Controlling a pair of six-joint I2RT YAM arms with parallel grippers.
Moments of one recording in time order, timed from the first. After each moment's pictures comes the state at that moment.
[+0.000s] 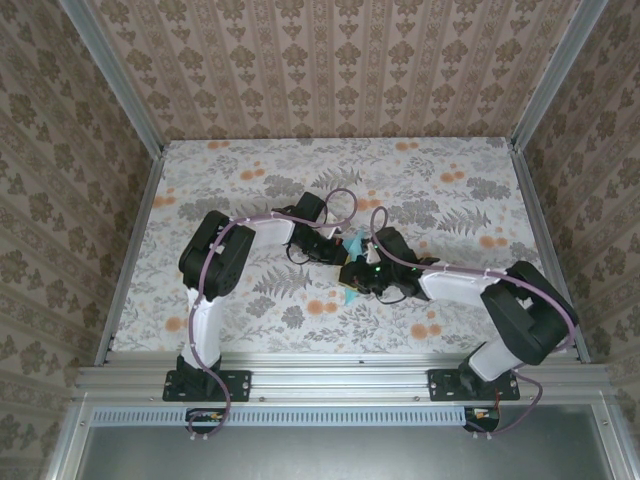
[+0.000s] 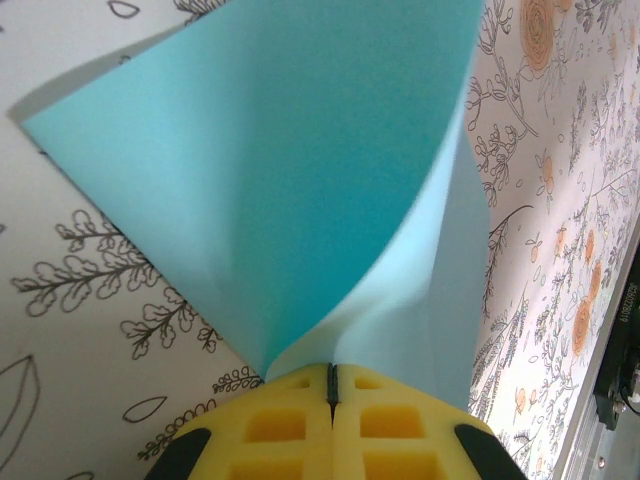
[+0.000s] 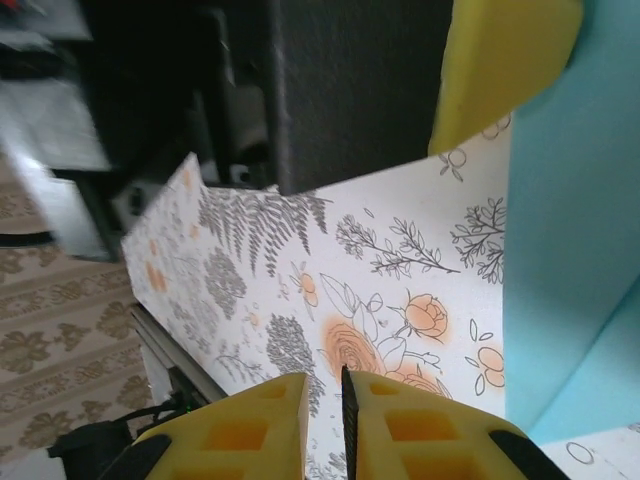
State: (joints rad) left arm -0.63 2.12 1.29 -0.37 0.75 -0.20; right arm 0.60 1.52 0.65 0.11 -0.49 1.03
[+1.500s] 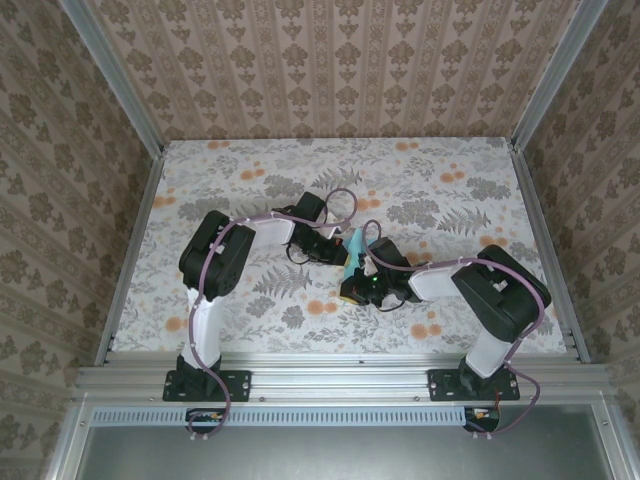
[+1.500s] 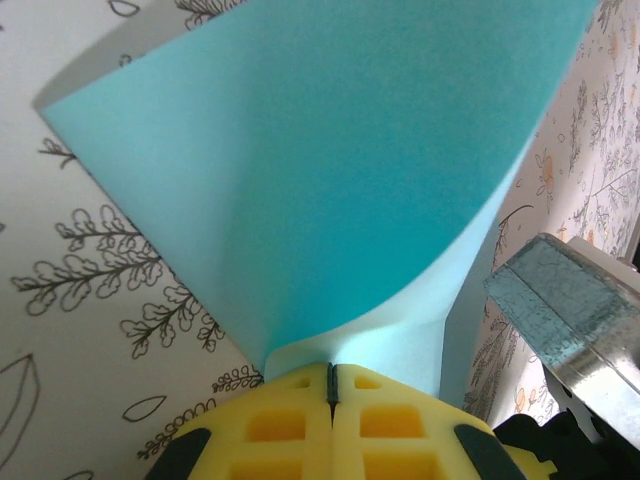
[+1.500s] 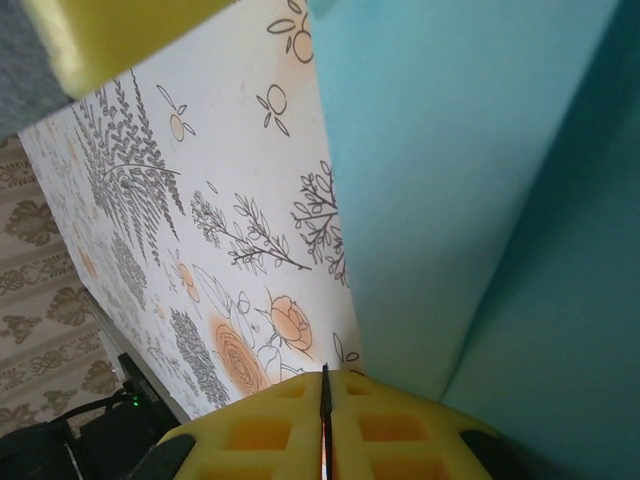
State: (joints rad) left arm -0.63 2.11 1.30 -0.37 0.75 -0.20; right arm 0.62 1.70 0.63 0.18 -0.54 1.02
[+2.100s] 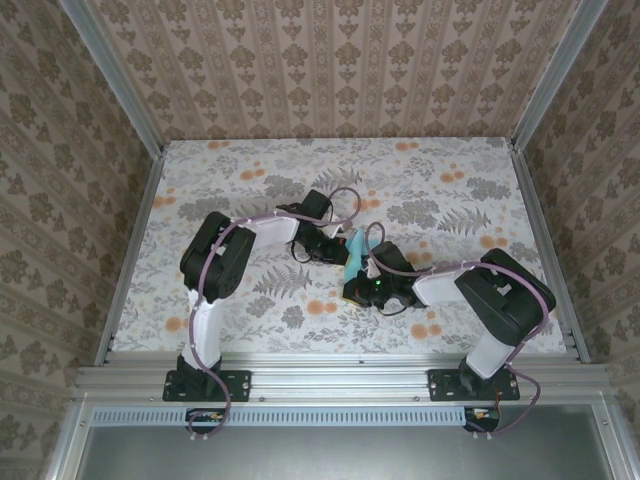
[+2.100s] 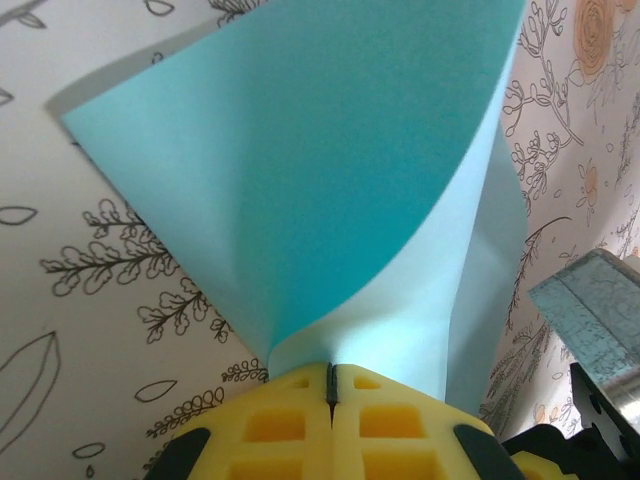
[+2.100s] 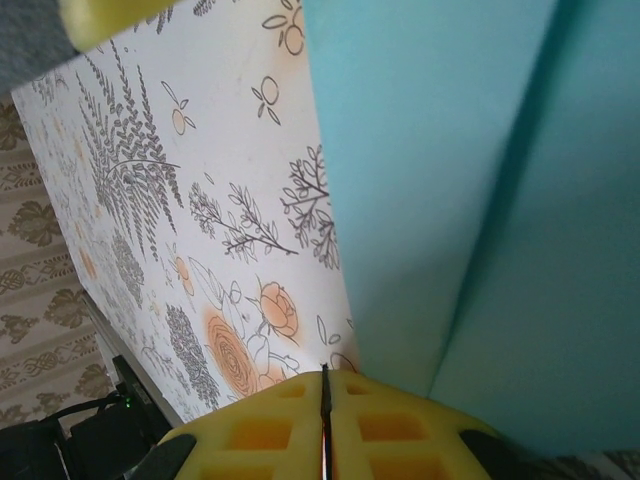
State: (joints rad) left arm -0.65 2.10 1.36 -0.47 0.64 -0.23; right arm 0.62 1.67 0.56 0.26 -0.52 1.02
